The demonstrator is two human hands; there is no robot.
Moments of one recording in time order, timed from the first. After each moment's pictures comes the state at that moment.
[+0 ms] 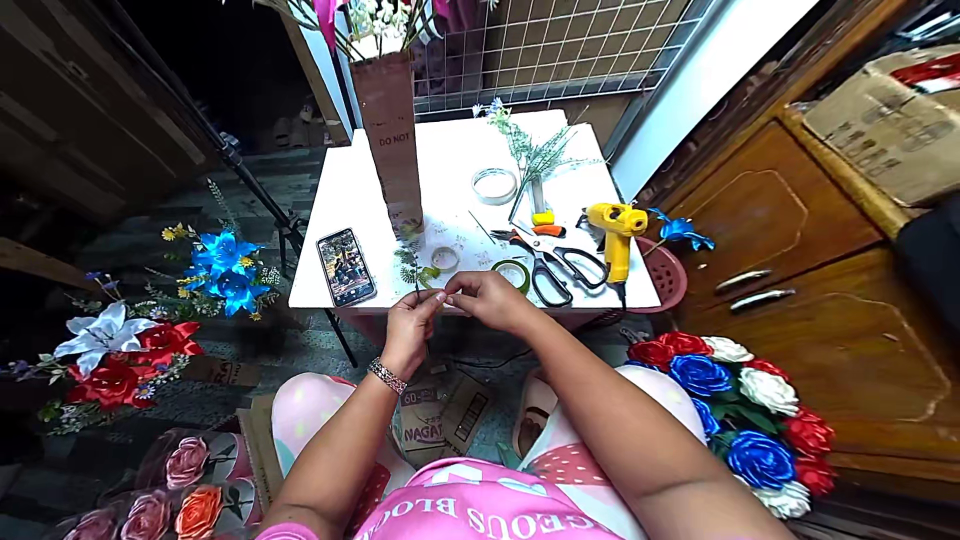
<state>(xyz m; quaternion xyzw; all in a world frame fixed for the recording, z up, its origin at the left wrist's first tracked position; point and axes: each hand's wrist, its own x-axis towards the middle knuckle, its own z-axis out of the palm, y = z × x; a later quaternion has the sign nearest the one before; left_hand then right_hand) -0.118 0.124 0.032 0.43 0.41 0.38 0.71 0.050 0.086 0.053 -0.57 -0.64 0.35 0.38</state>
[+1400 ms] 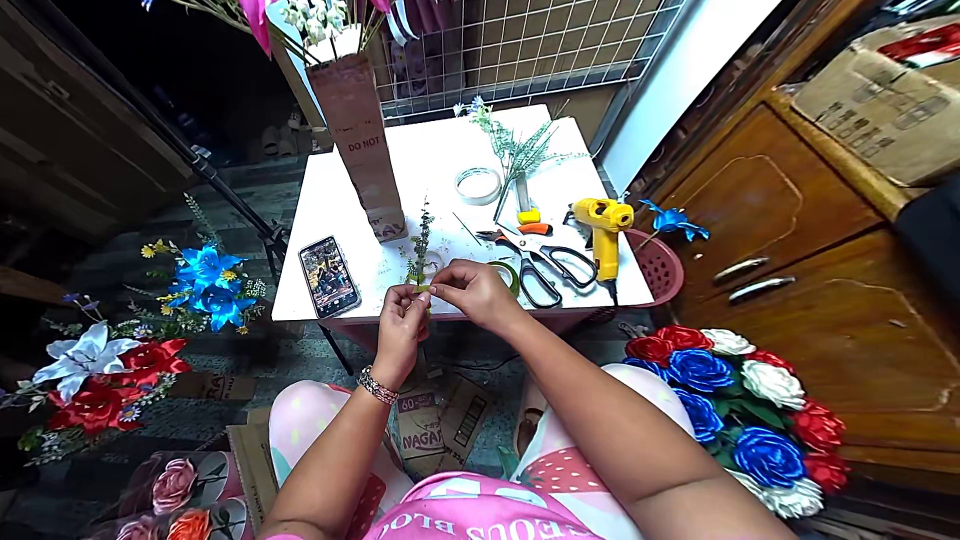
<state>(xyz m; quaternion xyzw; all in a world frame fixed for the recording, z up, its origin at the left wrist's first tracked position) -0.108 0.124 0.028 0.50 0.33 0.42 0.69 0.049 0.092 0.051 -0.55 -0.58 0.30 0.52</state>
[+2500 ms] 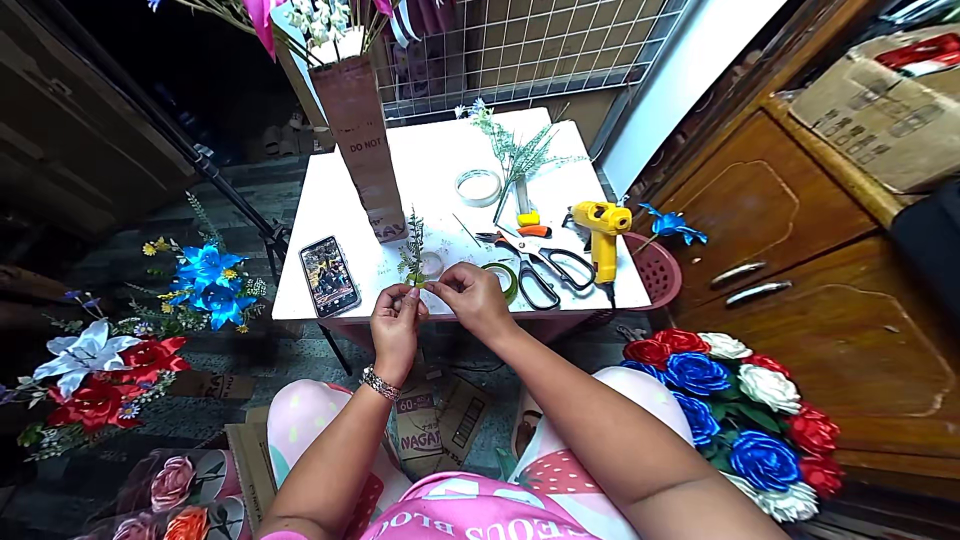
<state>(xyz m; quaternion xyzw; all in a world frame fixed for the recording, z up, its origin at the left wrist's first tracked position) -0.106 0.124 0.020 0.52 0.36 0.50 0.59 0.034 0.089 0.041 -0.63 -0.54 0.19 0.53</state>
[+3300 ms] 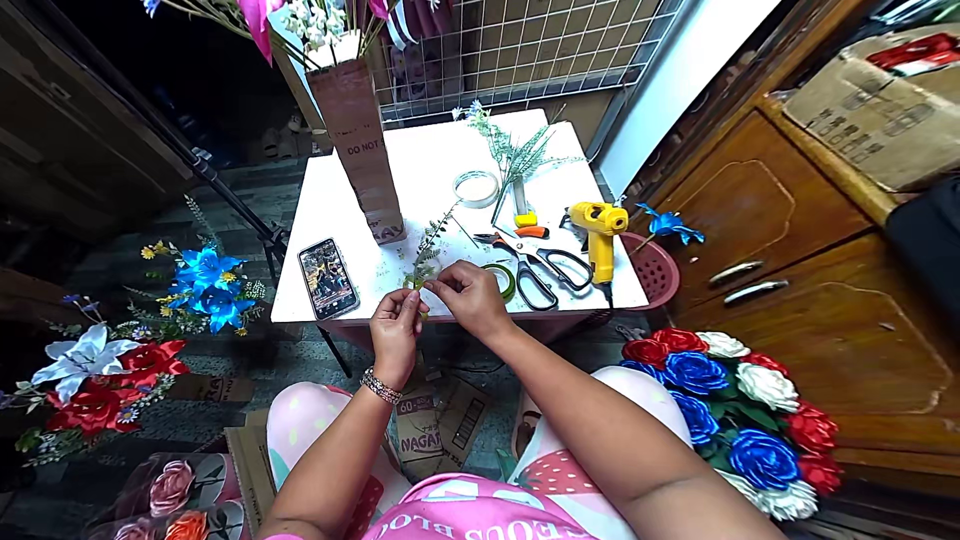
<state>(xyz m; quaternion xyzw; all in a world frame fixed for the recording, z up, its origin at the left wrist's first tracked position) -0.103 0.123 0.021 0.48 0.35 0.50 0.63 0.036 0.094 0.034 -0.60 -0.57 0.14 0.55</state>
